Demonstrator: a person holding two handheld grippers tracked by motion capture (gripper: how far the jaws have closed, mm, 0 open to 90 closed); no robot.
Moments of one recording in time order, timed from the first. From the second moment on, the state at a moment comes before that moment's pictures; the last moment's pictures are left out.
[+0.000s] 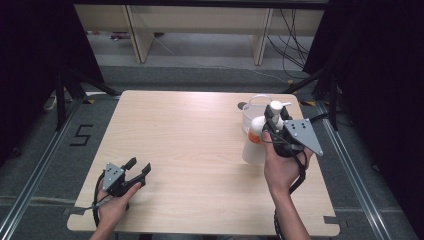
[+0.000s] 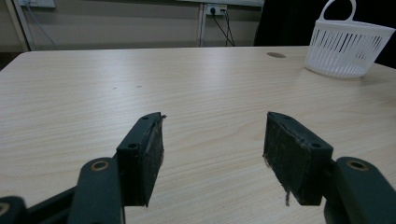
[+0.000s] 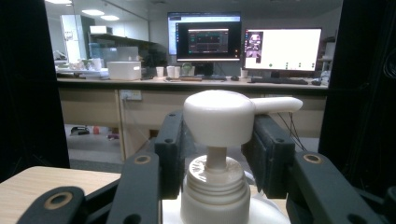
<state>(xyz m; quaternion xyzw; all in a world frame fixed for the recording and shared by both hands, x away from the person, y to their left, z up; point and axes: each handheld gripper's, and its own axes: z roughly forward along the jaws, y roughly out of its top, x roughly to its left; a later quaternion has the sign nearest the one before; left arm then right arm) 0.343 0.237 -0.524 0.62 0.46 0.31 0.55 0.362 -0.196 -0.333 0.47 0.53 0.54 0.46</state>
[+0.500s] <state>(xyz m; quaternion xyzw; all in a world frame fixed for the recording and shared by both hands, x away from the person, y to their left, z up) 0.342 0.238 -0.524 0.63 0.46 0.31 0.55 0.370 -0.205 -0.325 0.47 0.51 0.54 0.48</state>
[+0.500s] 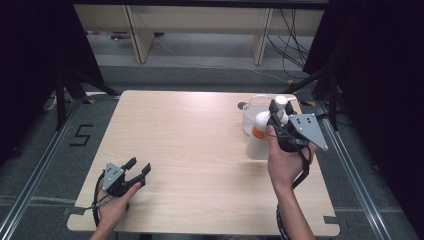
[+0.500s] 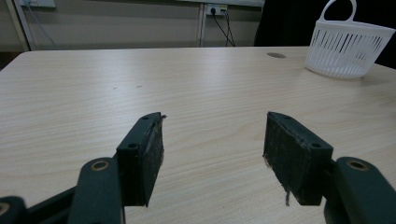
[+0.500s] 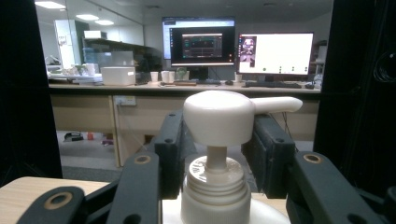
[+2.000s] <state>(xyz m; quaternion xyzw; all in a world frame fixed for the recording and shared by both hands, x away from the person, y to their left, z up) 0.342 0.239 -0.524 0.62 0.47 0.31 0.55 0.397 -0.212 -0.295 0.46 0.49 0.54 0.50</state>
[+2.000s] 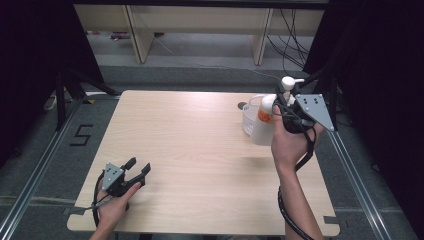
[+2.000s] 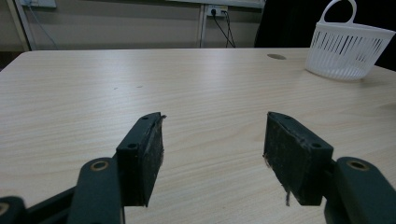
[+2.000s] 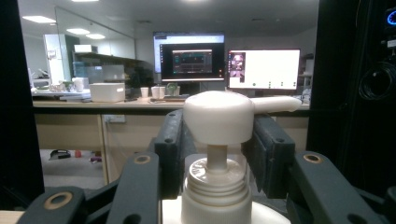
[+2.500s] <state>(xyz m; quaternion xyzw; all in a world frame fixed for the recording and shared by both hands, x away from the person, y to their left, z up) 0.342 0.239 -0.524 0.62 0.47 0.31 0.55 0.407 -0.214 -0.284 0.46 0.48 0.54 0.51</state>
